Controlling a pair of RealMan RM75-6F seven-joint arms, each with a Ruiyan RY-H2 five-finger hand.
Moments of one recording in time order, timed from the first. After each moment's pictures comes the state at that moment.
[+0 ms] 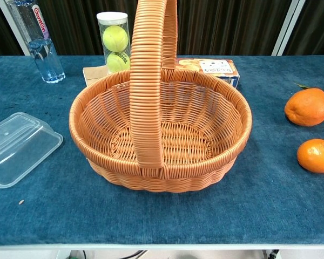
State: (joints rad) left arm -0.13 -1.10 -0.02 -1.51 1.56 1.54 -0.14; right arm 0.32 -1.09 0.14 -1.61 -1.31 1.22 -0.21
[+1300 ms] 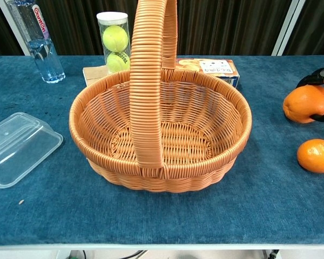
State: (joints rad) left arm -0.07 -1.14 0.00 -1.44 1.57 1.56 -0.19; right arm 0.55 -1.43 0.14 -1.26 -1.13 0.91 -0.24
